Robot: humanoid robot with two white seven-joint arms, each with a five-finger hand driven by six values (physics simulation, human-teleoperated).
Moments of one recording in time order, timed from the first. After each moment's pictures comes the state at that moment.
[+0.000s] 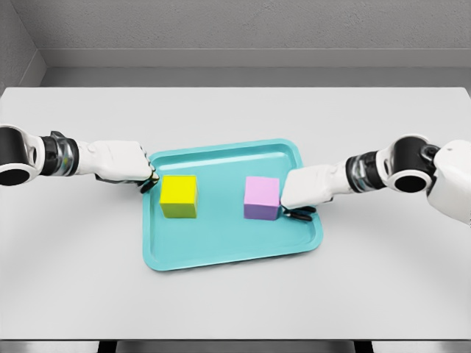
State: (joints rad) left arm -0.80 0.80 -0.89 -1.48 -0.61 -0.61 -0.61; right arm -0.93 -0.70 1.17 -1.46 0.47 -0.61 0.61
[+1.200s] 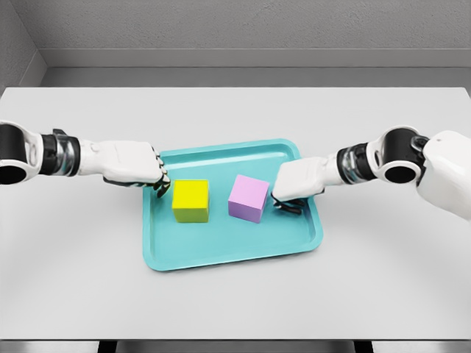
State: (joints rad) left arm -0.83 0.82 -0.92 -1.54 -0.46 -0.61 -0.61; right arm -0.97 -0.65 1.18 -1.41 0.46 -0.61 0.61
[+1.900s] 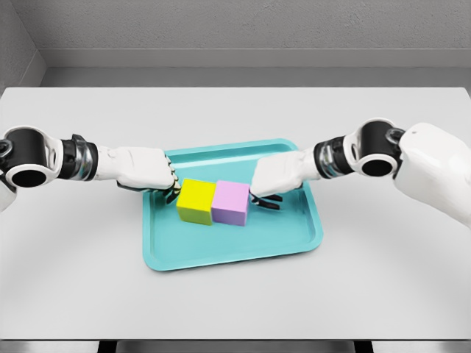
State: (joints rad) left arm -0.84 0.77 -0.95 -1.52 -0.51 -0.61 -0.61; right arm -1.00 -0.56 1.18 -1.39 0.46 -0.61 0.61
